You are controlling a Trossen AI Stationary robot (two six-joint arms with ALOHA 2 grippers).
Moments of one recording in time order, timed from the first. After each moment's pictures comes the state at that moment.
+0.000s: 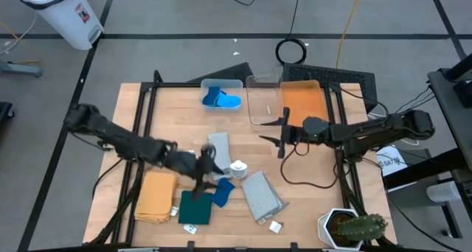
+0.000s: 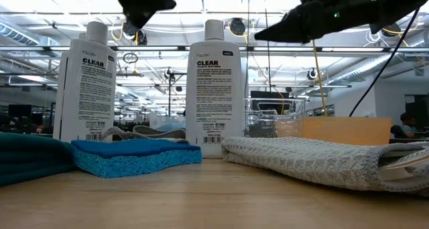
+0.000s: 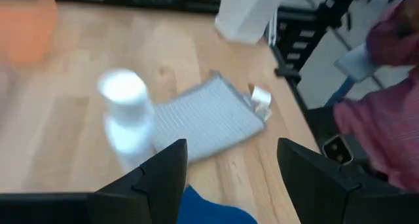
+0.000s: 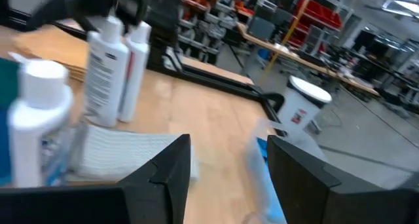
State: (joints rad) left arm -0.36 1.35 0.87 -0.03 -0.06 -0.27; right arm -0.01 1.14 0.52 0.50 0.16 -0.35
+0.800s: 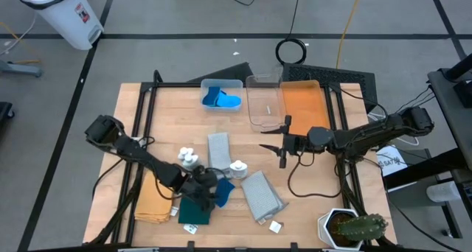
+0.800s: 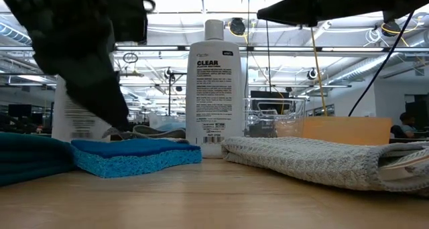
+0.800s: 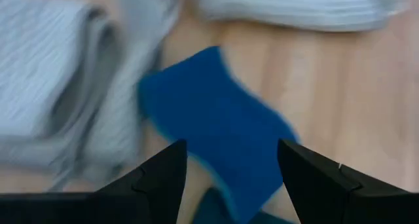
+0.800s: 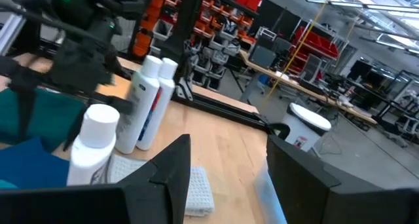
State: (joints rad) left arm -0.52 1.68 0.87 -0.14 -0.27 -0.83; right arm 0.15 1.14 0.52 0.58 0.29 -0.39
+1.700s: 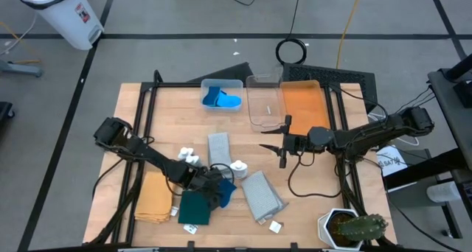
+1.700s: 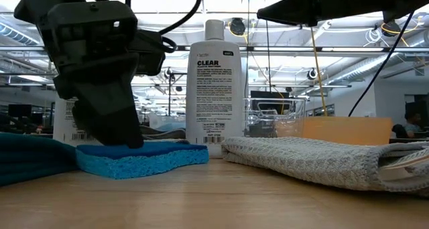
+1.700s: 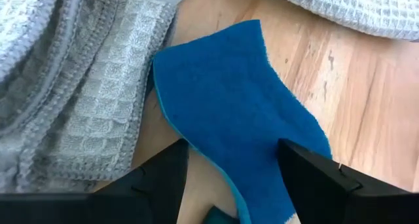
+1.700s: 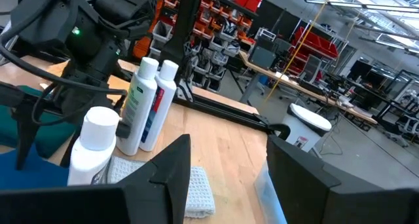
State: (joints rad) left arm -0.43 1.79 0.88 -0.07 -0.10 -0.92; right arm 0.15 1.14 0.52 0.59 0.29 -0.38
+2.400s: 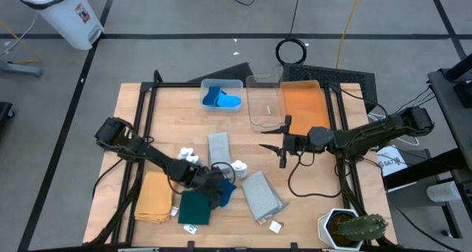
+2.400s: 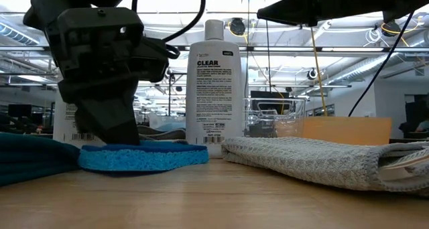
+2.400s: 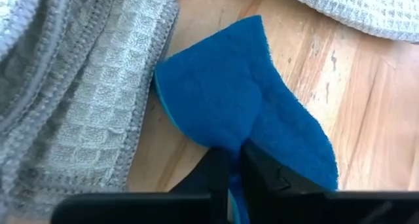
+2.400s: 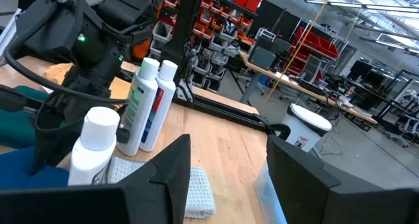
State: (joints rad) left arm -0.42 1.79 0.87 -0.07 -0.03 -0.93; right arm 0.15 1.14 0.52 0.59 0.29 -0.38
